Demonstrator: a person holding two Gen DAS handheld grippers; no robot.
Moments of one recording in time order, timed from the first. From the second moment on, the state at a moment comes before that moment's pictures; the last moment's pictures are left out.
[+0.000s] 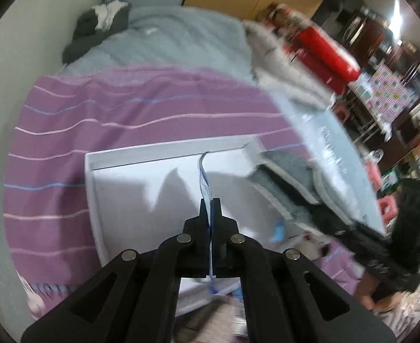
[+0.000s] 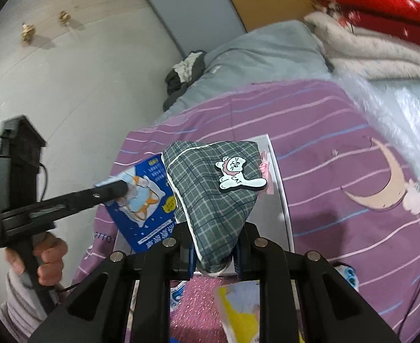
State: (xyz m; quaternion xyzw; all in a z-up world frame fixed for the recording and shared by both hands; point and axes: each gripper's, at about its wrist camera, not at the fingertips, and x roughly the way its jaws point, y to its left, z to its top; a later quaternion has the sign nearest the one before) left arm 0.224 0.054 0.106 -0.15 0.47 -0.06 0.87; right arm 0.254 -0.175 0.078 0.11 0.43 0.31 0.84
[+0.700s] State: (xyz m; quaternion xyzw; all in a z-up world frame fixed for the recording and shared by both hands) left arm 0.224 0.069 0.101 -0.08 0.46 0.10 0.88; right arm 0.263 -0.153 0.050 0.07 0.44 0.30 0.84
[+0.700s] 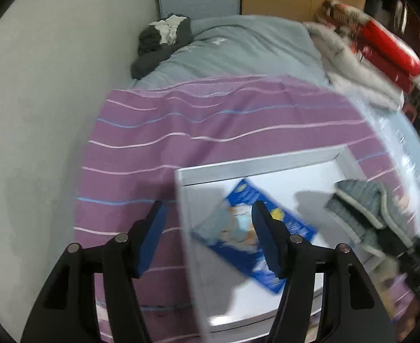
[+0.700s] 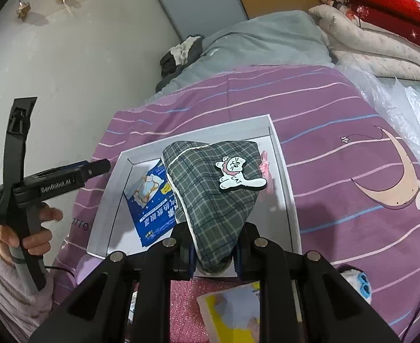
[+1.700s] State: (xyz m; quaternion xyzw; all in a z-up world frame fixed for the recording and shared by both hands) left arm 0.206 0.070 0.051 -0.22 0.58 0.00 0.79; right arm 0.262 -0.149 0.034 0.09 0.47 0.30 0.83
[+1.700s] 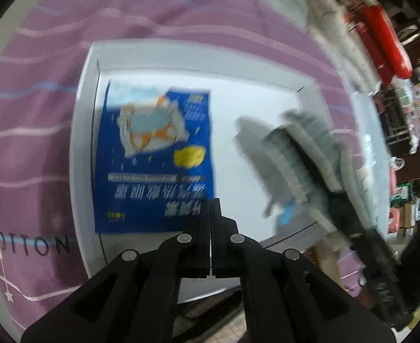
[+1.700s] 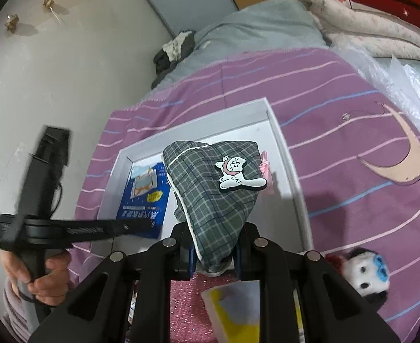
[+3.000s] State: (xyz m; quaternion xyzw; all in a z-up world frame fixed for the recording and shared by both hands) left arm 0.162 0.083 0.061 -0.17 0.51 0.09 0.84; right arm 0.318 -0.129 0.048 -0.02 0.48 0.23 0.85
